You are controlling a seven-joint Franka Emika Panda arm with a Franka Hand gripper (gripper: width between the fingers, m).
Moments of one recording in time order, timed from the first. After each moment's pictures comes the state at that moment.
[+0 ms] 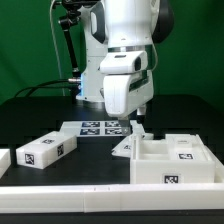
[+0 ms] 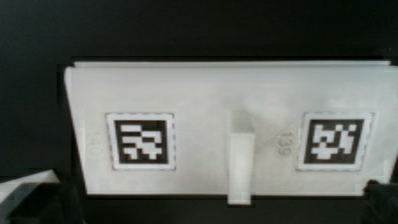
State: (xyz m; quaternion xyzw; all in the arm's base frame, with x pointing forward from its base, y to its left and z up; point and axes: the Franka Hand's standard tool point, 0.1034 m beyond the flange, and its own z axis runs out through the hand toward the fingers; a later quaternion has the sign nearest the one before) arm 0.427 0.045 0.037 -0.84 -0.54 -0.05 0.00
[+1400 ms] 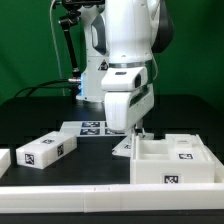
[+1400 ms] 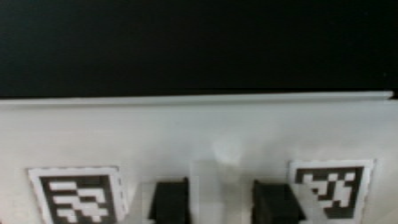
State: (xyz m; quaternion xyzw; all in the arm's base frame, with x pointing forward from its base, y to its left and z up) arm 0.414 0.048 0.010 -0.84 -0.54 -0.03 0.02
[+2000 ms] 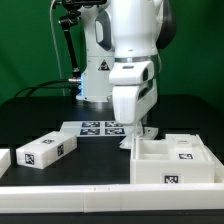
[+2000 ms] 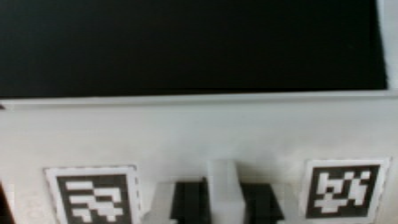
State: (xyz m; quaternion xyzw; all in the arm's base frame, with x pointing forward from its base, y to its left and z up) arm 0.408 0.065 0.025 -0.83 -0.56 -0.03 0.02
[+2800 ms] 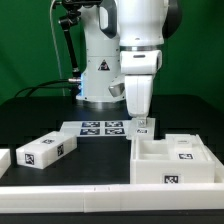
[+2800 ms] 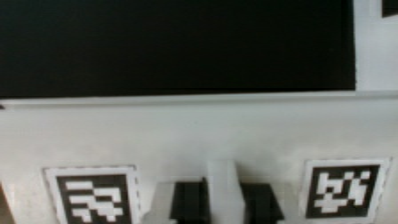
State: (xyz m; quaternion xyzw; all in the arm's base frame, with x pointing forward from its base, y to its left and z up) arm 0.412 0.063 0.042 -0.77 -0.64 -0.01 0.01
